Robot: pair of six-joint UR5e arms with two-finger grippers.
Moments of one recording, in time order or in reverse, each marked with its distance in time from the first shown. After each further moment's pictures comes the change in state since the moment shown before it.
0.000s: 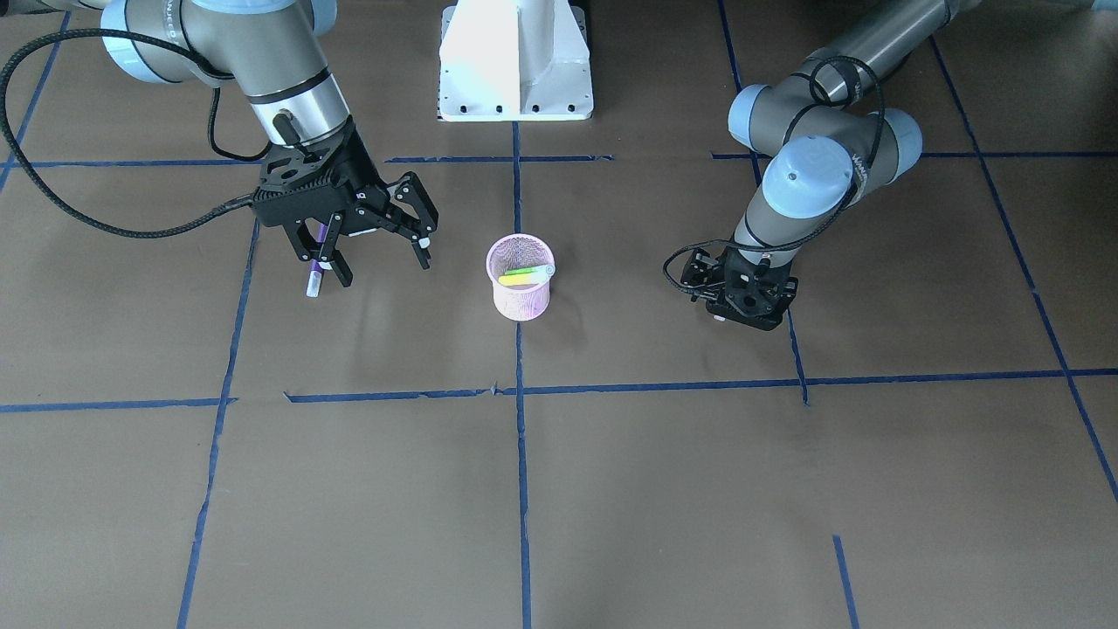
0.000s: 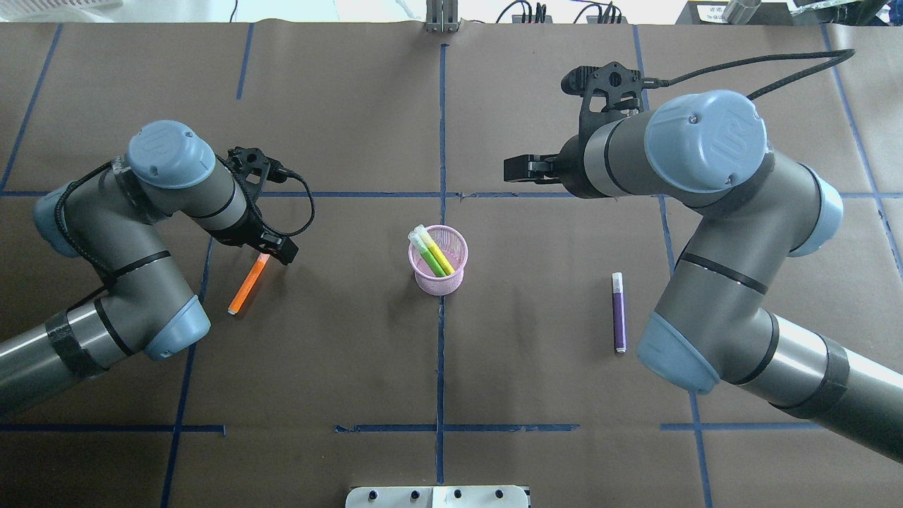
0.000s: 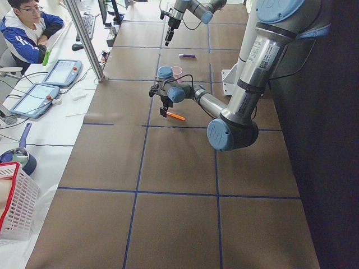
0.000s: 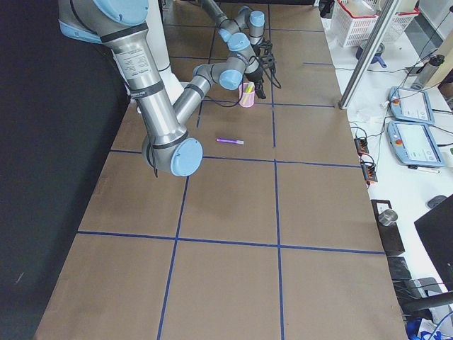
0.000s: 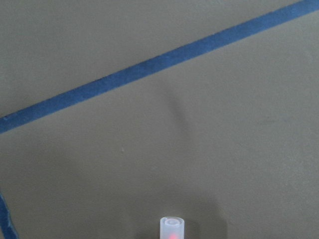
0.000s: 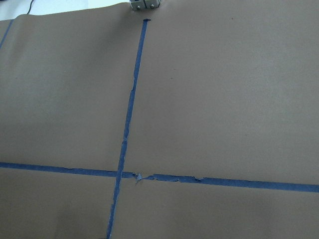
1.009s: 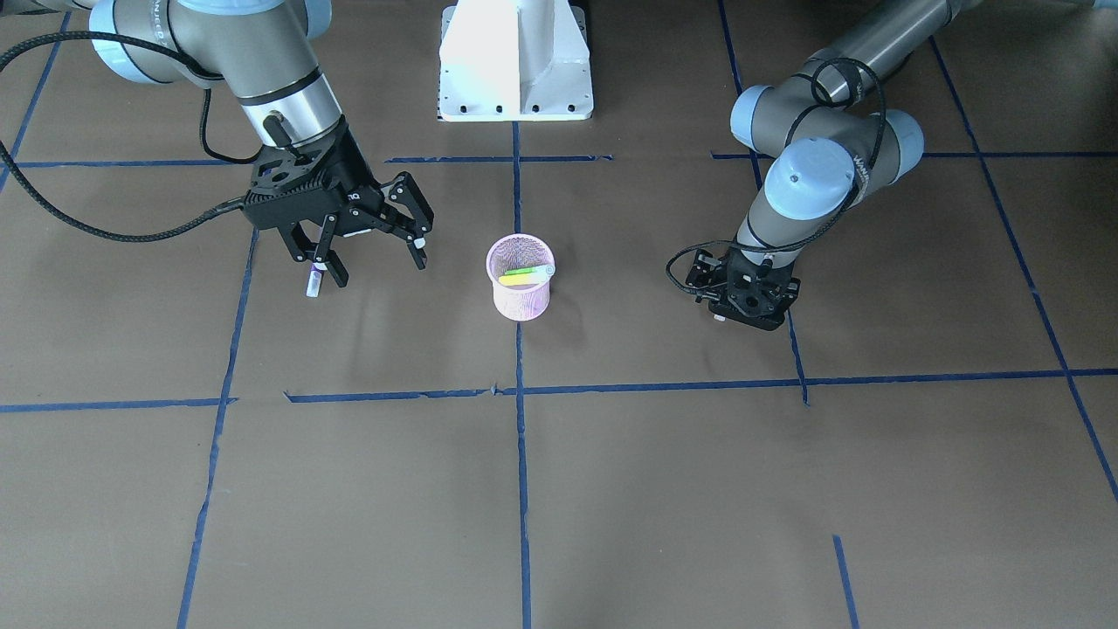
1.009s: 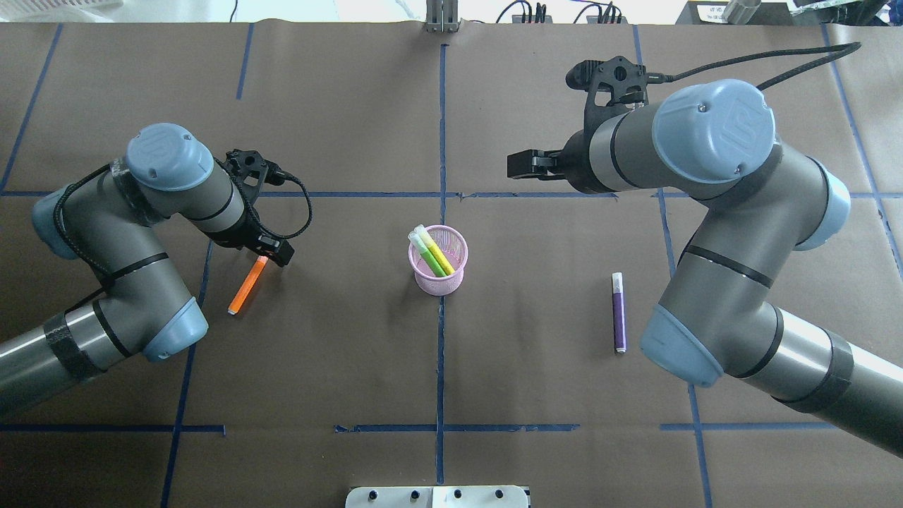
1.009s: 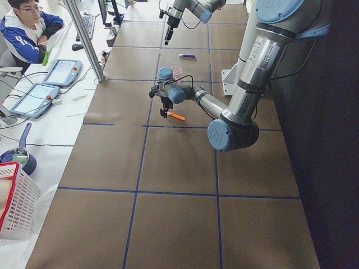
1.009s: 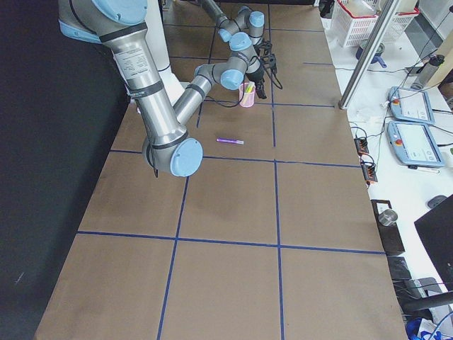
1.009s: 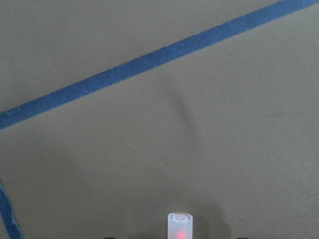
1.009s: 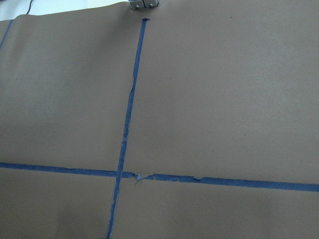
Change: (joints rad) left arm 0.005 0.007 0.006 -0.002 0.001 0.007; right arm 0.012 0.000 0.000 0.000 0.022 0.000
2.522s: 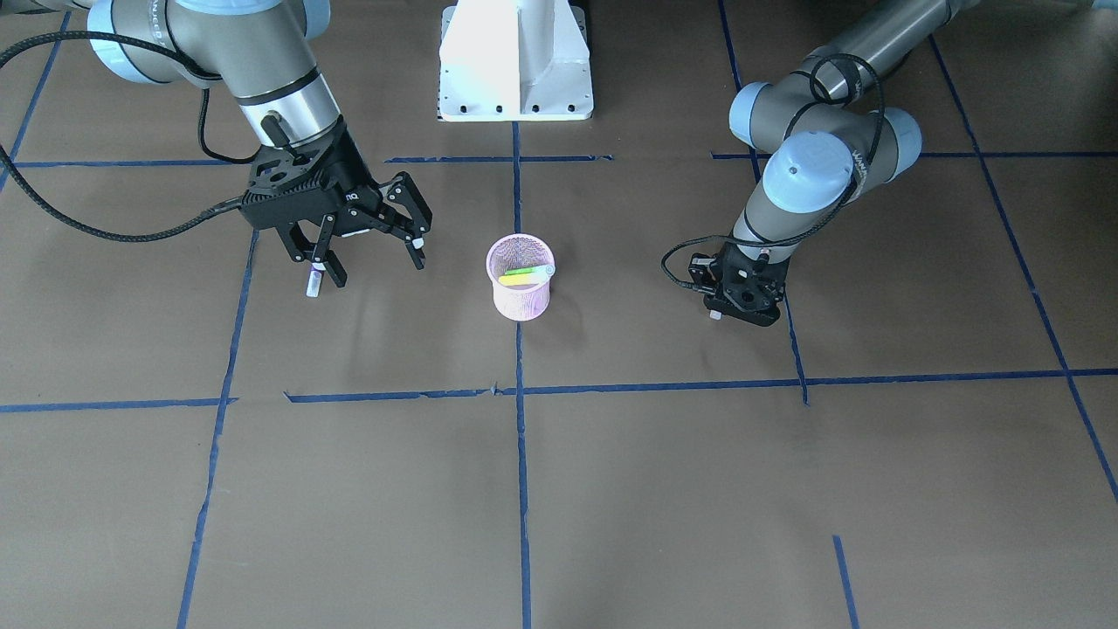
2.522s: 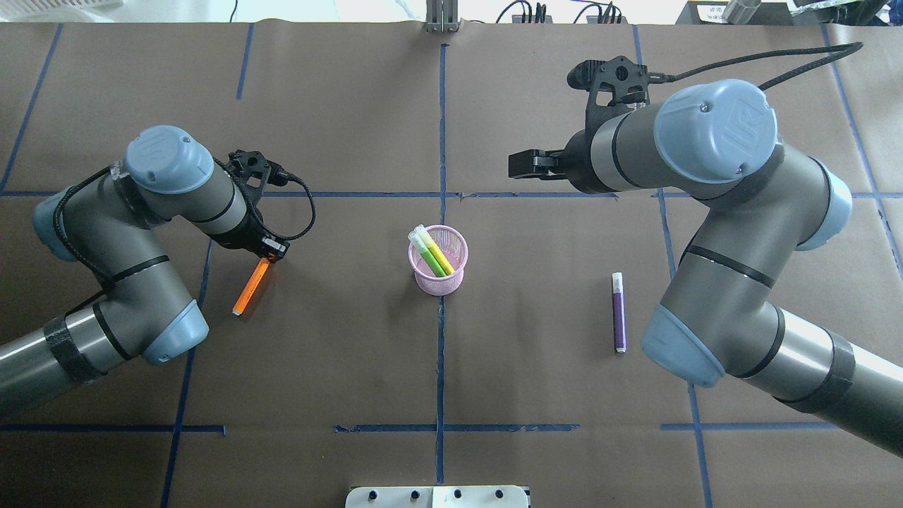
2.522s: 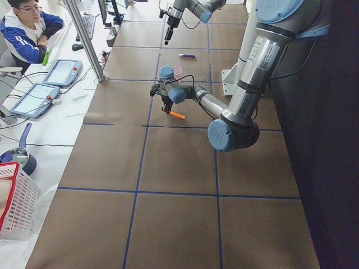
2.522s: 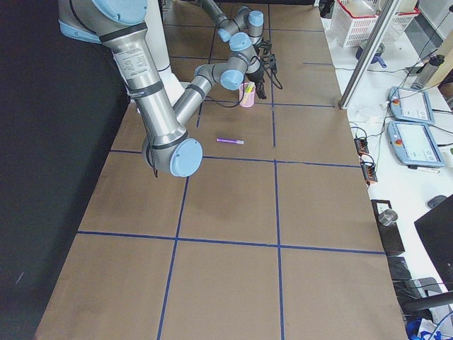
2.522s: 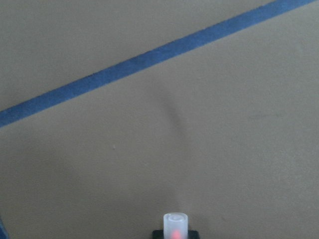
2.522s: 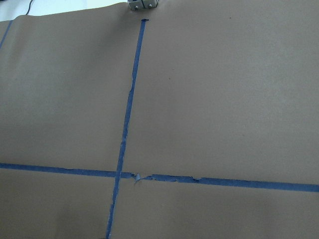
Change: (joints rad) left arm -0.002 0.002 -0.020 -0.027 0.000 -0.012; right arm 0.002 -0.003 0.002 0.002 0.000 0.000
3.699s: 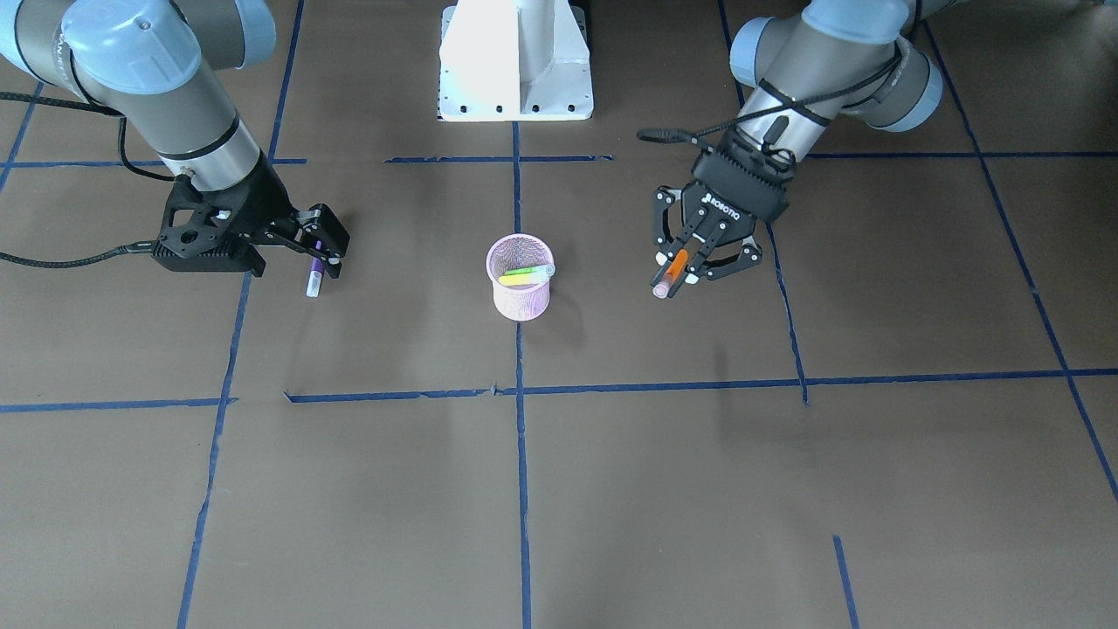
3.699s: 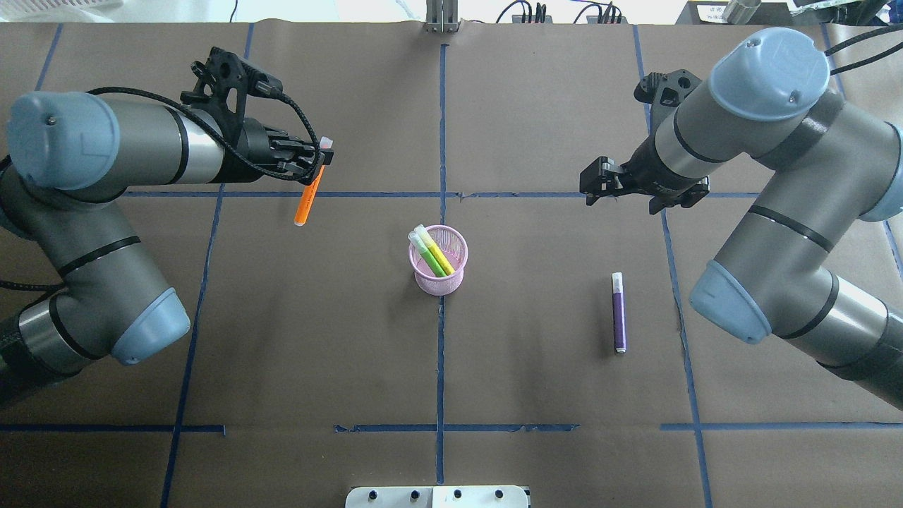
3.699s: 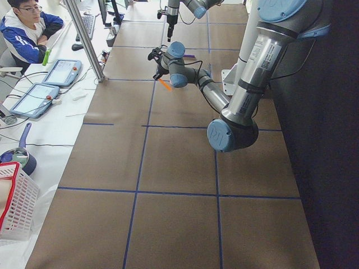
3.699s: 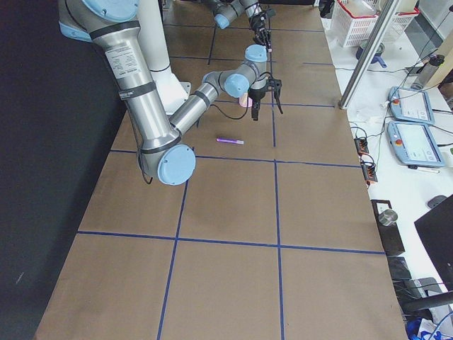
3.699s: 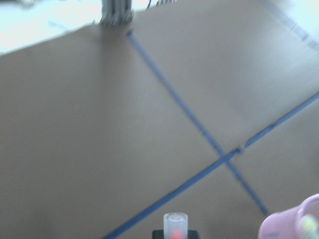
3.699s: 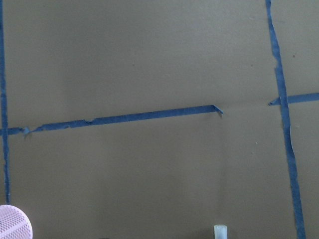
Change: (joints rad) left arm -0.034 -0.002 -0.210 -0.533 0.252 -0.002; right arm 0.127 -0.079 -0.002 -0.273 0.331 -0.015
